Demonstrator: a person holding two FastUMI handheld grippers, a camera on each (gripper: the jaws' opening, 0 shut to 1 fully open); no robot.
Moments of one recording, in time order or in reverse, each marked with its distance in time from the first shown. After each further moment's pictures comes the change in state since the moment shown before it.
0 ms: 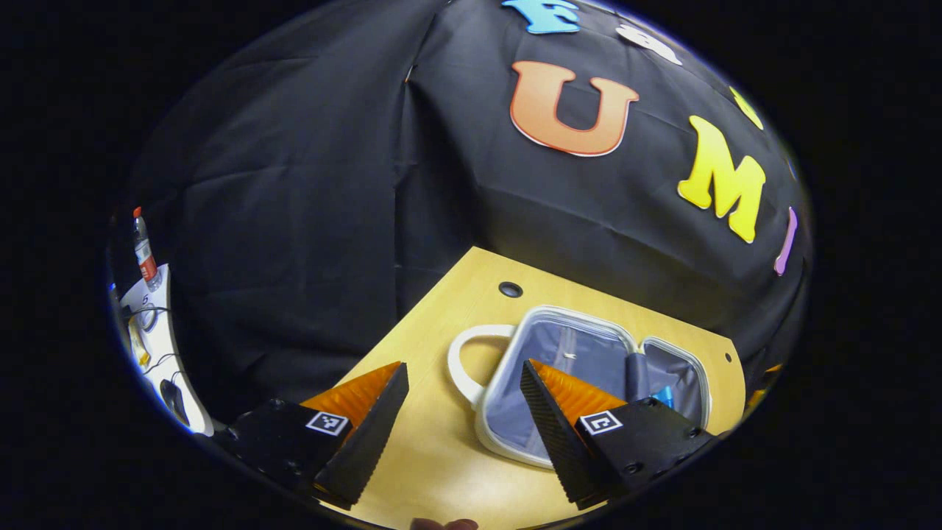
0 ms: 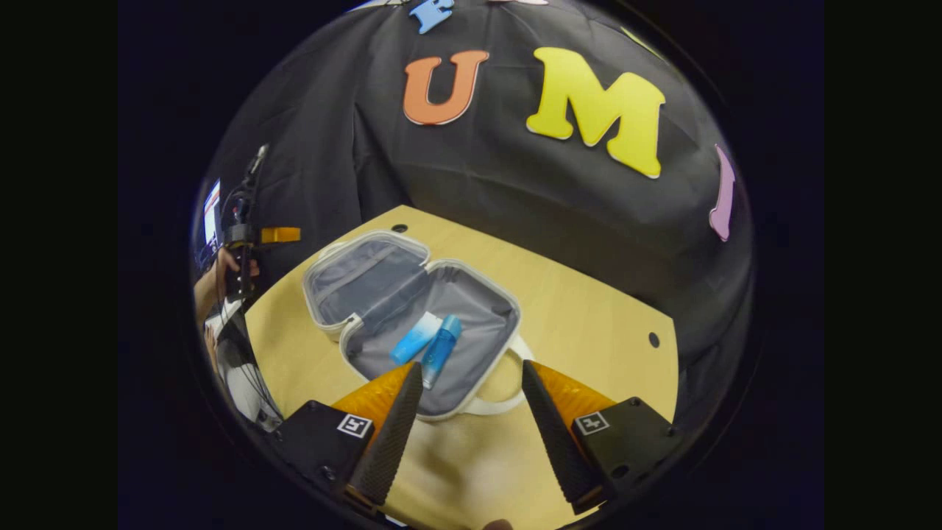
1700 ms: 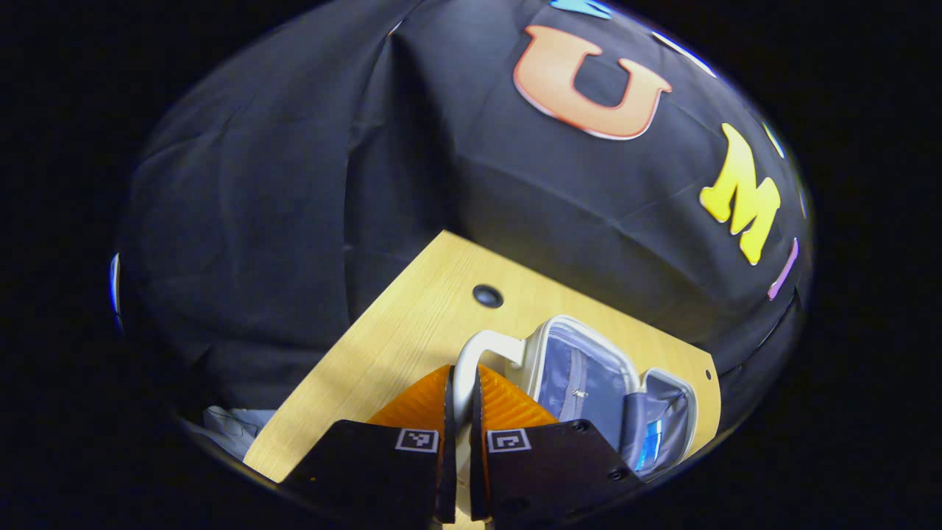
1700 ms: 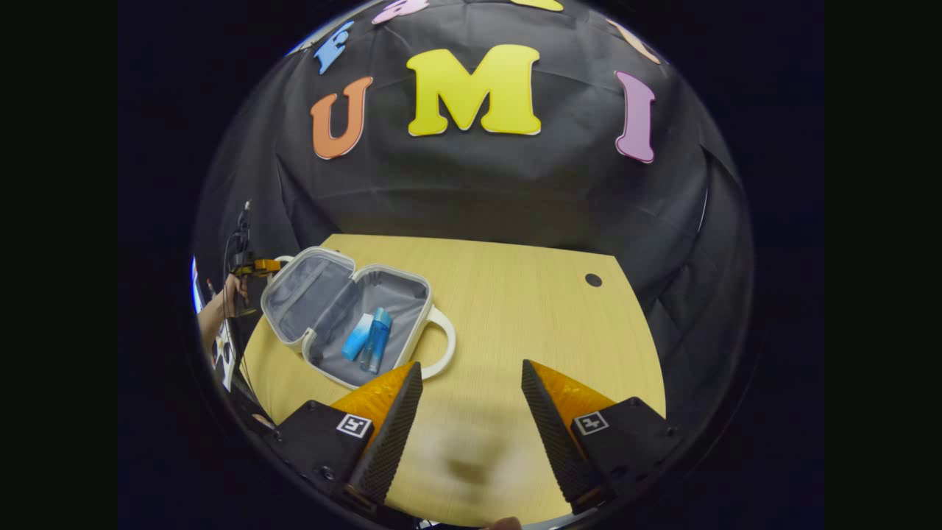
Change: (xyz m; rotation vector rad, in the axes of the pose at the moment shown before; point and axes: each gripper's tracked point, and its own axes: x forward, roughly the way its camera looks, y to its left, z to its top) left arm 0.084 -0.051 0.042 -0.017 0.049 -0.144; right arm -0.059 -0.087 -0.058 0.325 -0.002 -0.187
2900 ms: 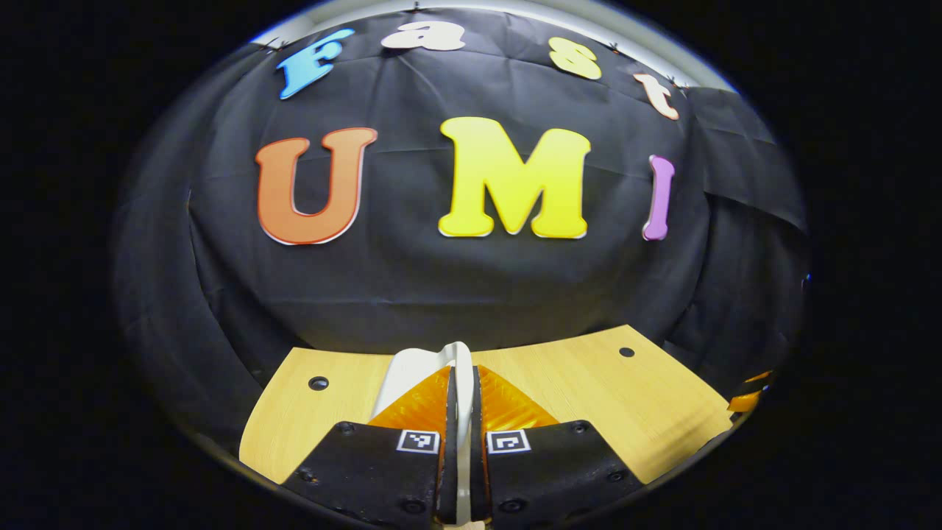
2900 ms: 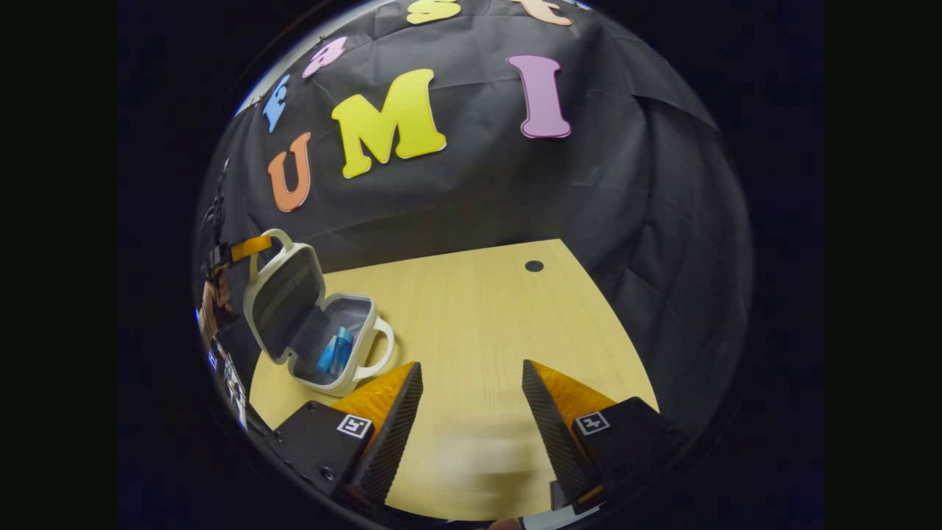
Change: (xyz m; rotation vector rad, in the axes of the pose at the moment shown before) left arm -0.113 -0.372 0.019 0.458 -0.190 -0.274; right arm -0.049 -0.131 -0.034 0.222 -0.071 -0.079
